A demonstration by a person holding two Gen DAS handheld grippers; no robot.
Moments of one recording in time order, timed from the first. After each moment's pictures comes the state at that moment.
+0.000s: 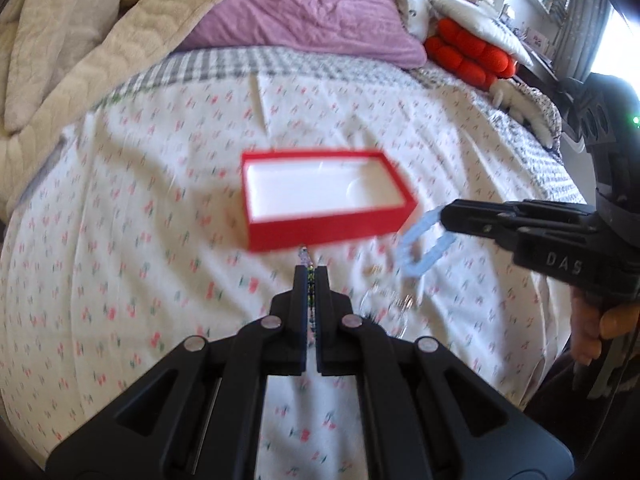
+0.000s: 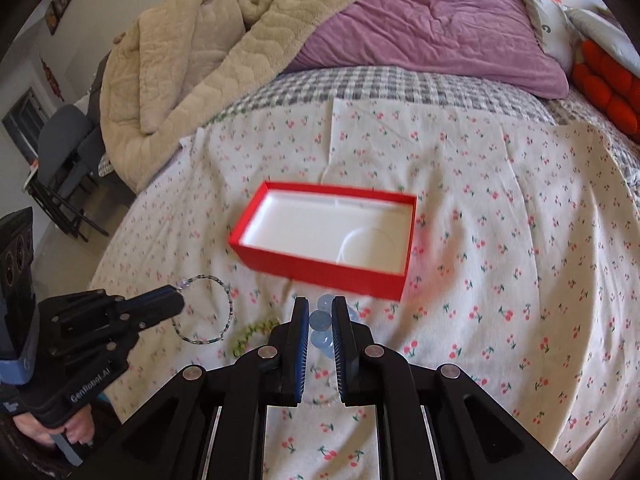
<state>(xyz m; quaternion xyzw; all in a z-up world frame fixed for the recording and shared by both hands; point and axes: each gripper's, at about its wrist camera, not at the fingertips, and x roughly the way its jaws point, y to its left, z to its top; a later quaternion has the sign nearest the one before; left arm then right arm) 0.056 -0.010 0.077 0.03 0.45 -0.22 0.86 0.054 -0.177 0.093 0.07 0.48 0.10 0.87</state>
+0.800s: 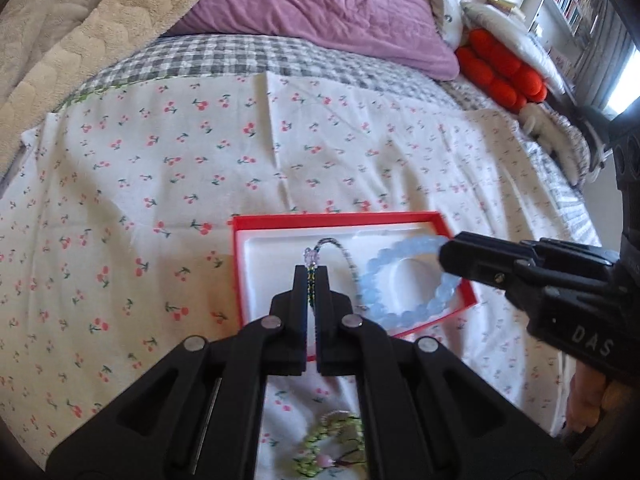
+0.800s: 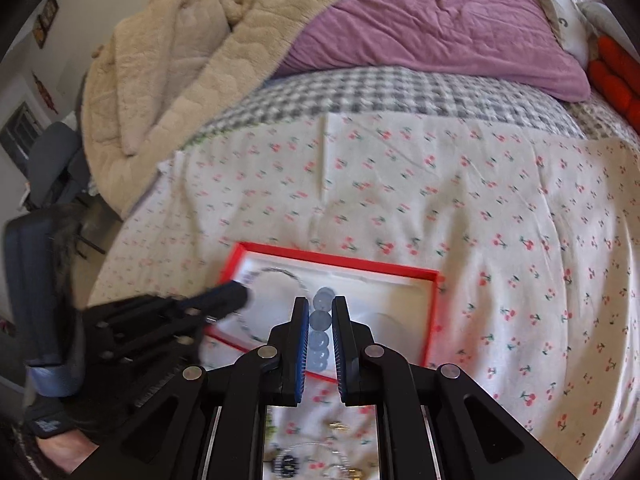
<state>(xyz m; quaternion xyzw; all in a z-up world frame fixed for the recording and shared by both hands) 0.162 -0.034 0.029 -0.01 0.47 -0.21 0.86 0.149 -0.177 0.062 0.08 0.50 0.10 0.86</state>
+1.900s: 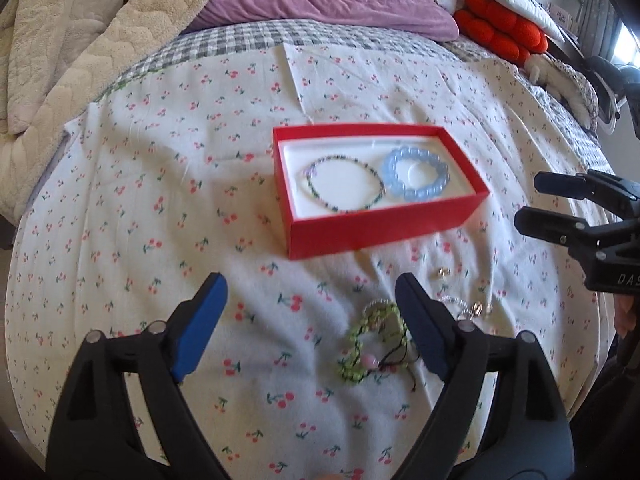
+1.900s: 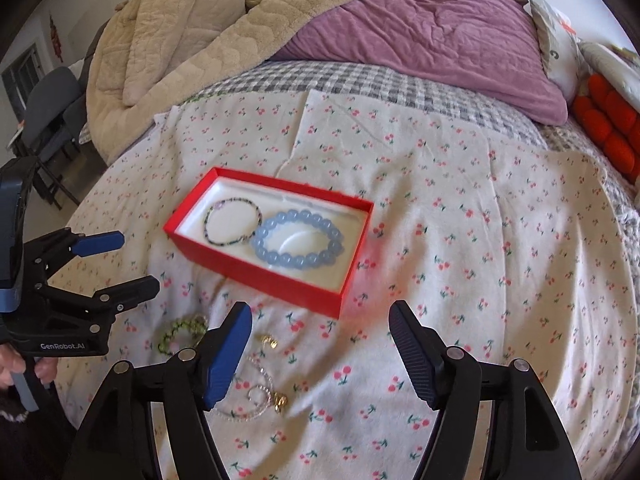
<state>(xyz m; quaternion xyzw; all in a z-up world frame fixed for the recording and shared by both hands) 0.089 -0.005 0.028 0.07 0.48 -0.18 0.85 0.071 -0.200 0.059 -0.01 0.49 0.09 0.87</state>
